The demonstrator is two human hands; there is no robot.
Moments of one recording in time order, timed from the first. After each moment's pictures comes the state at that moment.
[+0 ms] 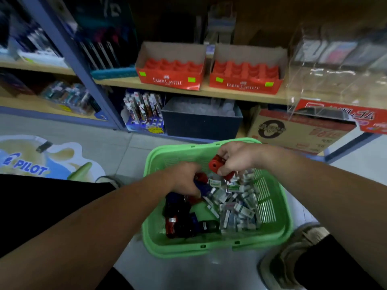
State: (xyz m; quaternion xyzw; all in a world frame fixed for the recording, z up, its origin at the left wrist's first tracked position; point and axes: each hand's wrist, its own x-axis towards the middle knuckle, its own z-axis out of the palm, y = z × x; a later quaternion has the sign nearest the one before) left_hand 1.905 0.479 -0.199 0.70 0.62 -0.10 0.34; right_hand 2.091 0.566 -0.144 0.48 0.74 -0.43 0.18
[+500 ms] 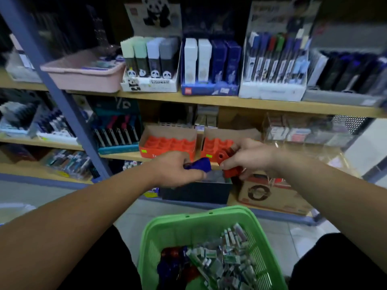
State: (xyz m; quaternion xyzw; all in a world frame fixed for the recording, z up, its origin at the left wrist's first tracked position) left_hand 1.875 0.563 0.004 0.68 0.67 0.10 0.28; right_hand 2.098 0.633 0.020 0.57 0.68 -0.45 -0.09
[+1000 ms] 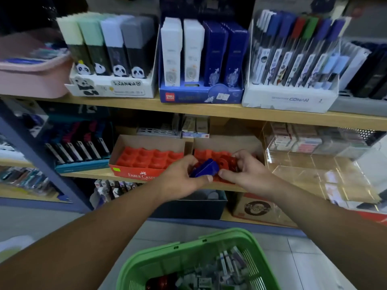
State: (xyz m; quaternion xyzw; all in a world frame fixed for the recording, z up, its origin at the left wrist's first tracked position) left_hand 1.886 0.674 -0.077 0.62 0.61 0.23 0.43; right_hand 2.111 0.712 -0.059 0.57 0.66 -0.45 -0.19
